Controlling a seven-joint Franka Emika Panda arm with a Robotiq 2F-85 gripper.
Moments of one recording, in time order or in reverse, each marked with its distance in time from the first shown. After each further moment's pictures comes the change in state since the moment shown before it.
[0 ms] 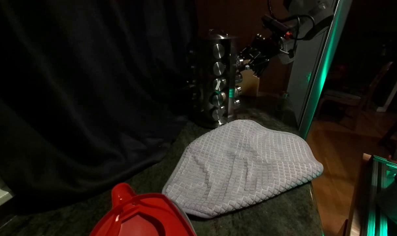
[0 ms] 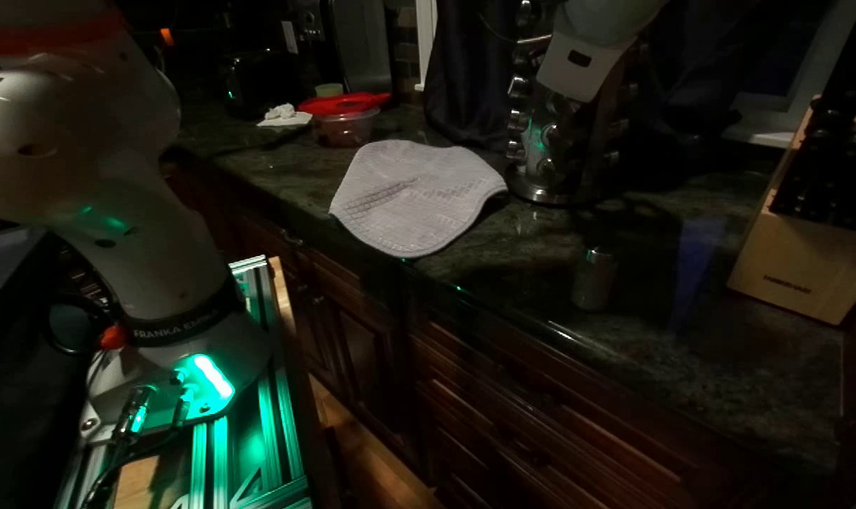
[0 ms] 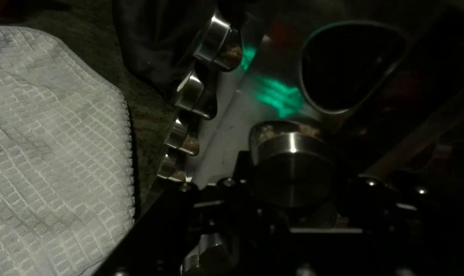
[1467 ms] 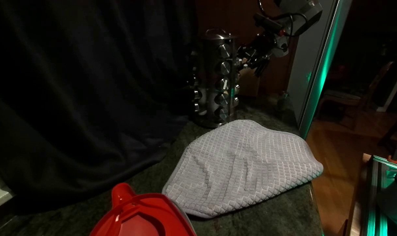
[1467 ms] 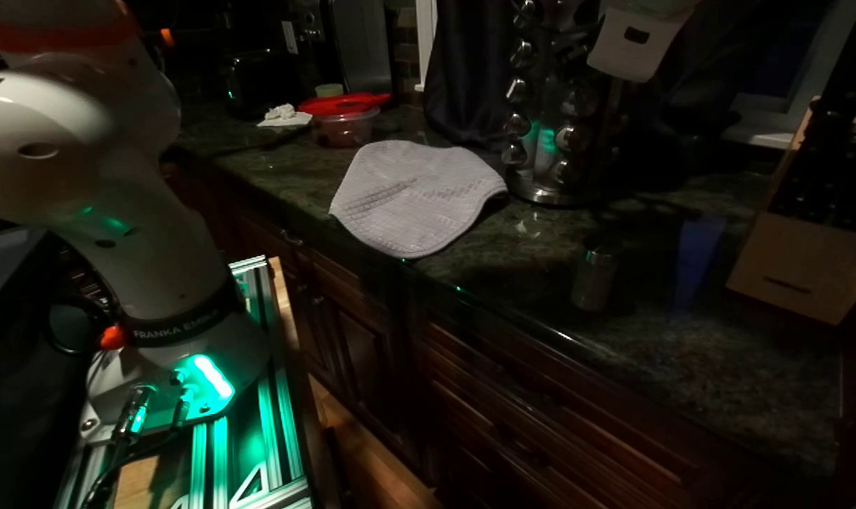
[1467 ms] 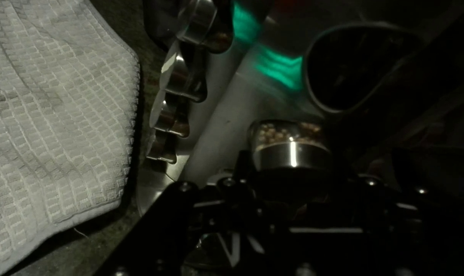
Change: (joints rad) arm 0.000 0.106 -0.017 0.172 -0.191 -0.068 0.041
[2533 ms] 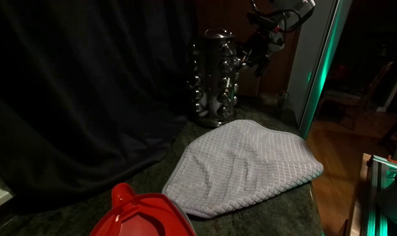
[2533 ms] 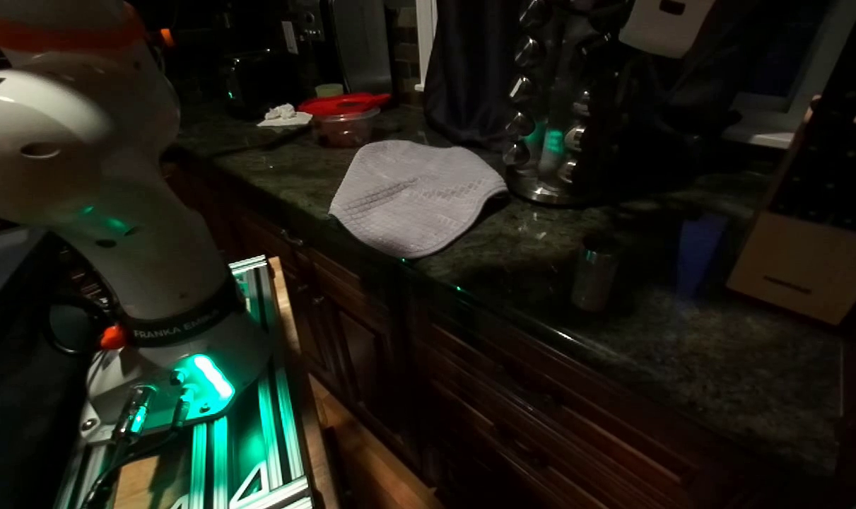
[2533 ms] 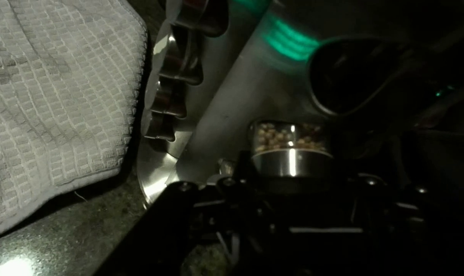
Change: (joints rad) arm 0.008 0.057 -0.001 0.113 -0.143 -0.009 0.092
